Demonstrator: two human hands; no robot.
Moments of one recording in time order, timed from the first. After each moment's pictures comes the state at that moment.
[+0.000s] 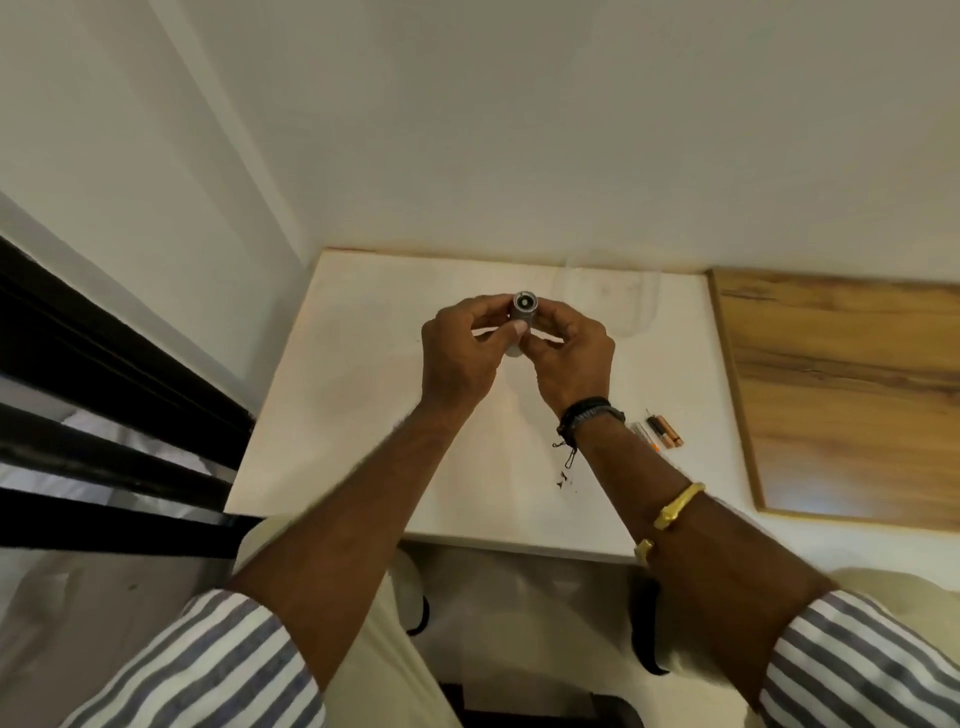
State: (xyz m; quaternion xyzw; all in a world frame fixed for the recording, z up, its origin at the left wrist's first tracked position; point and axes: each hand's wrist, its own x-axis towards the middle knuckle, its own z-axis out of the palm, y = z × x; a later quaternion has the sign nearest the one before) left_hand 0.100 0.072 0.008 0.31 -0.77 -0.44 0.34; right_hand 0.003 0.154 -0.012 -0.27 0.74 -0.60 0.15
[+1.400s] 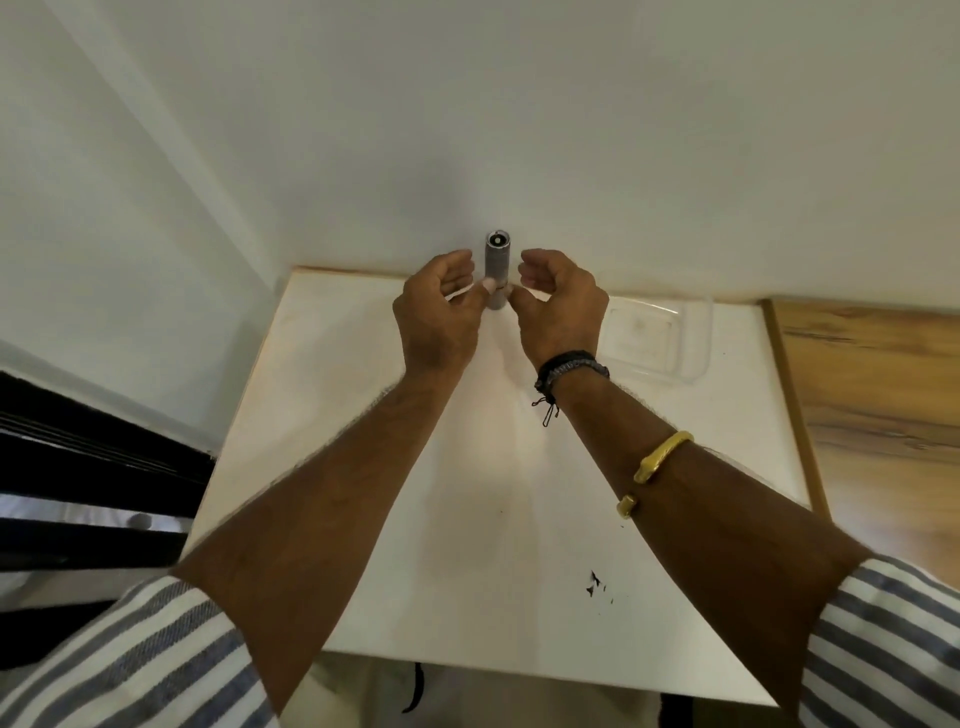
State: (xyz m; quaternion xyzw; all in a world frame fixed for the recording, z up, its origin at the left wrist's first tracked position) left_hand 0.029 -0.038 -0.038 0.41 -0.71 -0.43 0.38; right_hand -0.061 0.032 -0.034 -0.24 0.81 -0.53 0.11
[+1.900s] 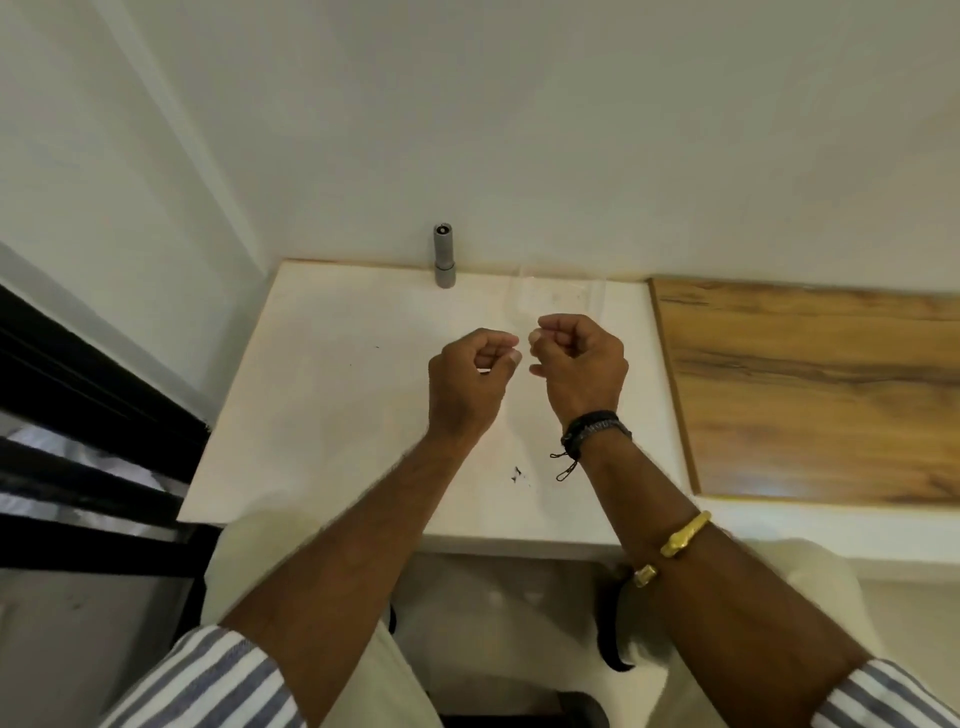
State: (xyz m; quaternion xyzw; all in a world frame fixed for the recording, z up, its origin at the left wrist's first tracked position) left_hand 0.080 0.126 -0.008 0.32 -0.76 -0.45 0.33; right_hand -0.012 0.209 0.011 -0.14 0.76 -0.62 0.14
